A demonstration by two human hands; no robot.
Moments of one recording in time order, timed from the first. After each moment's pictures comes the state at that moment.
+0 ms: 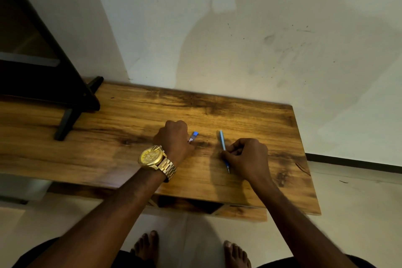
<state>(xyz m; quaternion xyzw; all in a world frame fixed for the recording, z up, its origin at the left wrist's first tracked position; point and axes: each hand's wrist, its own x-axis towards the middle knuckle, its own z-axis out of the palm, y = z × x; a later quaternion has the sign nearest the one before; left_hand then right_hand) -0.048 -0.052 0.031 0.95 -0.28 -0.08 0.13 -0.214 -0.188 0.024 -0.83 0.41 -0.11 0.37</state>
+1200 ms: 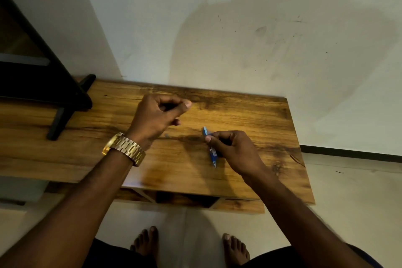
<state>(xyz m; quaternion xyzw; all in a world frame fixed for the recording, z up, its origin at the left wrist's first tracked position) -0.019 -0.031 0.073 0.72 -0.25 -0.23 0.60 -0.214 -0.174 0.052 -0.73 0.29 -0.09 0.61</state>
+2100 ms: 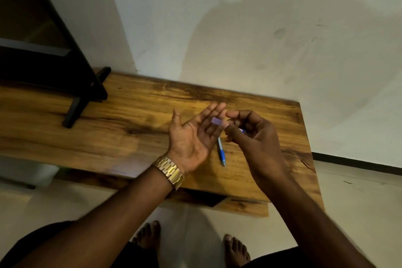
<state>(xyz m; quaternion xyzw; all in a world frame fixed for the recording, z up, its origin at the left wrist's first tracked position) -0.089 -0.049 0.052 0.24 0.04 -0.53 0.82 -0.220 -0.153 0.100 -0.65 0.25 -0.22 0.68</state>
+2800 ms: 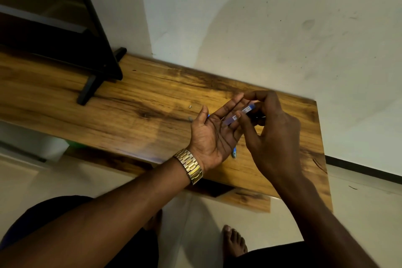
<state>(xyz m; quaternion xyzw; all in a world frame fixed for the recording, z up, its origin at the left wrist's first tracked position) -0.116 -0.055 0.055 0.18 0.01 -0.52 0.83 -0.218 -0.140 0.111 -0.88 0.18 -0.30 0.31</state>
